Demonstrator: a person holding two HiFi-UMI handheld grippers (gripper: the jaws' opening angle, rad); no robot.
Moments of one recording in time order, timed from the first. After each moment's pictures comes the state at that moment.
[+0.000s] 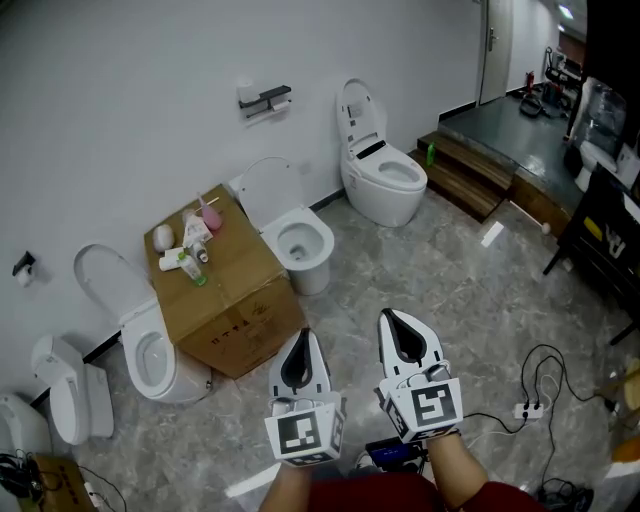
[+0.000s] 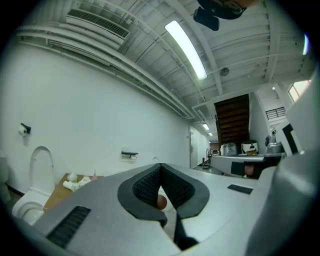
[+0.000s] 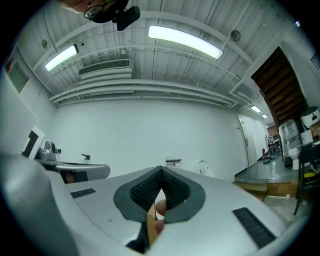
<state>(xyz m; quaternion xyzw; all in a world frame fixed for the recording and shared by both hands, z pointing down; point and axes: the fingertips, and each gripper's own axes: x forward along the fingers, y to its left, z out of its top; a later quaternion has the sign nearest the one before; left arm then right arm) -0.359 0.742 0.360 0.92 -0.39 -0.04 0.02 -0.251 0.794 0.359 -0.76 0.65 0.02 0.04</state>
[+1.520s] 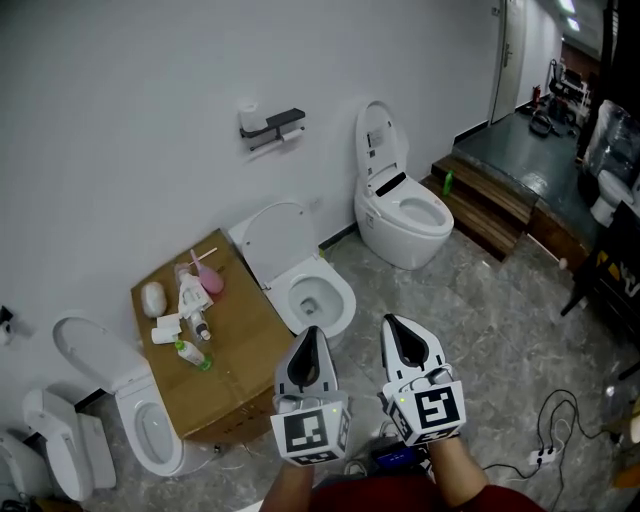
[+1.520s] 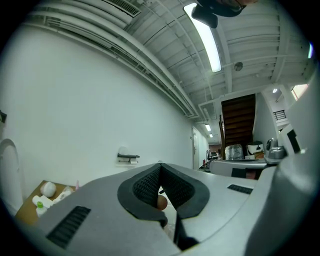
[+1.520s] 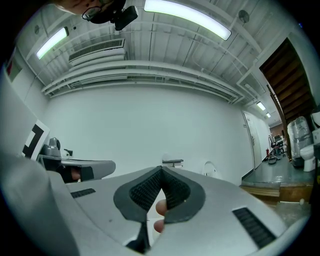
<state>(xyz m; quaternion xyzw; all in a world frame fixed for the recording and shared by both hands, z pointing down) -0.238 0.374 0.350 0.93 -0.37 -0.04 0.02 -0.142 0.430 0.353 -0.76 0.64 0.02 0.03</state>
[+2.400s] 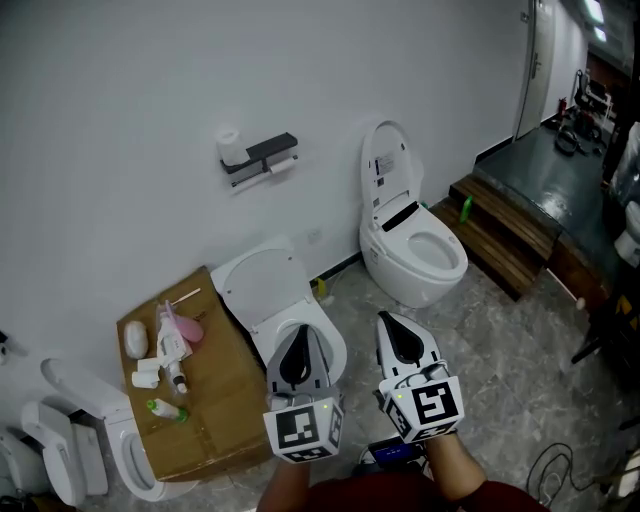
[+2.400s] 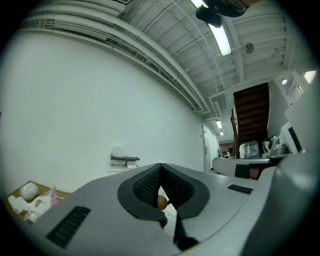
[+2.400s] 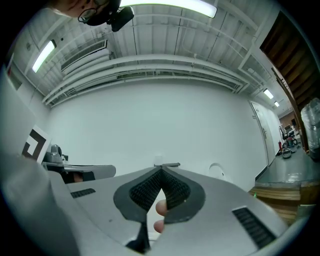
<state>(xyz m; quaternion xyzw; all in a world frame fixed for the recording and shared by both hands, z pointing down) -0.014 0.192 0.343 0.91 -0.42 -0.04 0.02 0.090 0.243 0.342 -0.73 0.68 0.01 0.06</state>
